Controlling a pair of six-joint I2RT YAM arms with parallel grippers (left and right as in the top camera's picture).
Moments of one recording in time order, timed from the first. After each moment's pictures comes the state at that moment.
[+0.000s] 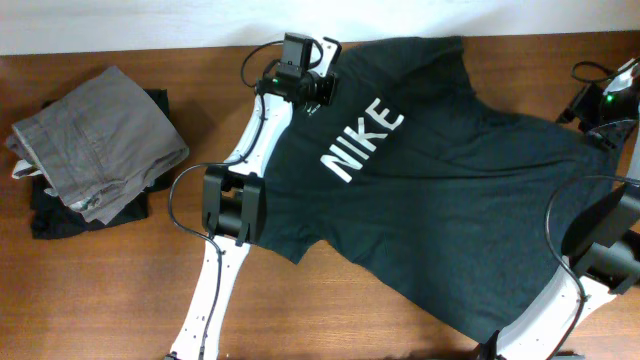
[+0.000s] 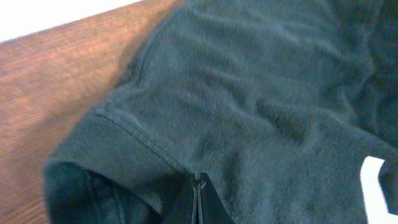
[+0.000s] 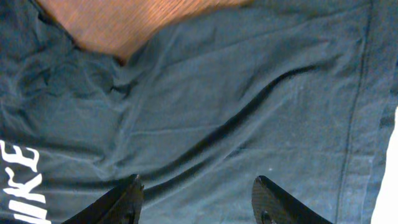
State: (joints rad) left arm -0.33 2.93 2.72 -0.55 0.34 0.04; right arm -0.52 2.17 2.13 -1.30 -0.20 0.17
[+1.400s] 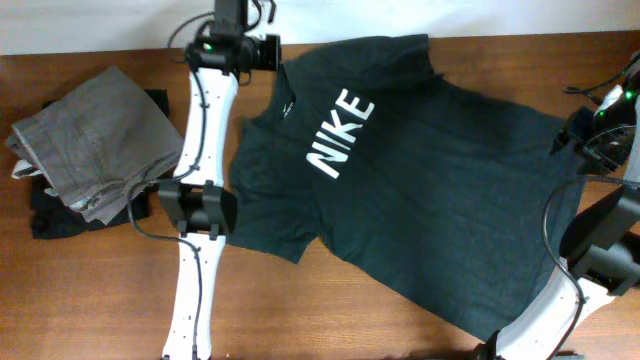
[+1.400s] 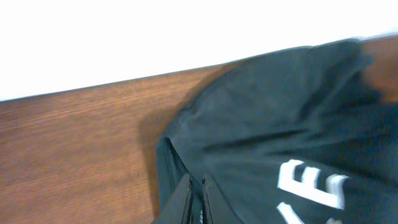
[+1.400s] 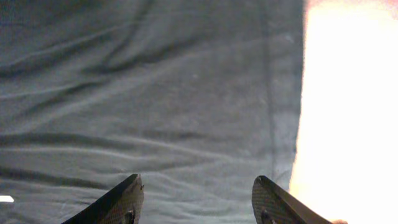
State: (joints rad) left arm -0.16 2.81 3.11 -1.09 0.28 -0.08; right arm -0.51 2.13 2.13 -1.60 -0.07 0.23
